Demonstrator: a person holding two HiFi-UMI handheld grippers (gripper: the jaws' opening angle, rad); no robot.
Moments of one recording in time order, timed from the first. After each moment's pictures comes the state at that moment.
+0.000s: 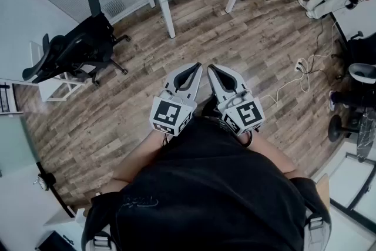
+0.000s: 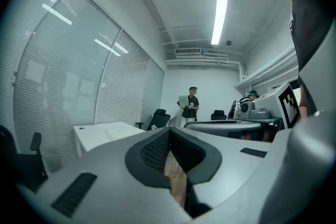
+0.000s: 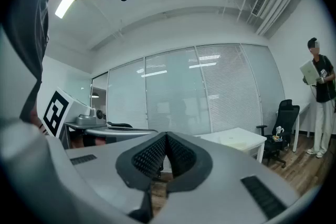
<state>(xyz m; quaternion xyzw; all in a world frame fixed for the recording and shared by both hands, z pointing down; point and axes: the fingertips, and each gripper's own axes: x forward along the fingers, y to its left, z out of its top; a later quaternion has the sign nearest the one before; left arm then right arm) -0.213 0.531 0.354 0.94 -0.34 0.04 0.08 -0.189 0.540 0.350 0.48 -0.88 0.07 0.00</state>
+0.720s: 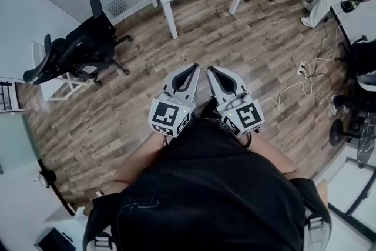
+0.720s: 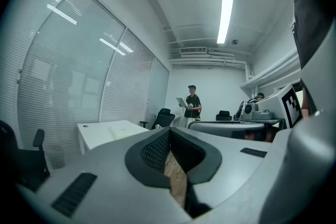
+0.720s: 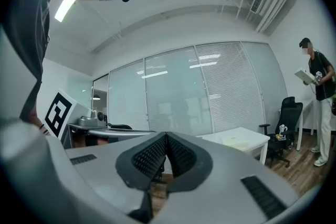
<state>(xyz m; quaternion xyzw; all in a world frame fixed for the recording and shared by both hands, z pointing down) -0.210 0.504 0.361 0.93 -0.36 0.04 0.10 -0.180 0.516 0.354 0.47 -0.88 0.07 0.00</state>
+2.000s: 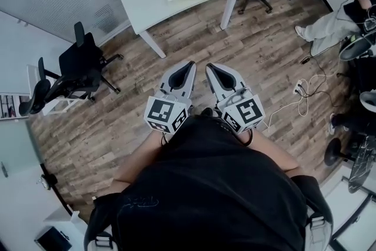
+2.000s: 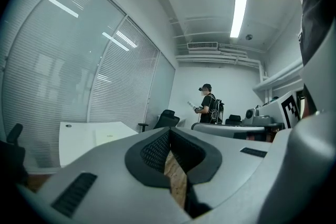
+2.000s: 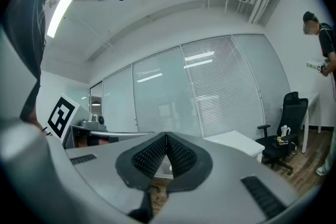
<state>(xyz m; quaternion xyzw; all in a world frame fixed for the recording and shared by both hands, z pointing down) -0.005 0.317 0.361 0.91 -0.39 0.03 0.12 0.034 0.331 0.353 0.44 -0.89 0.09 -0.02</state>
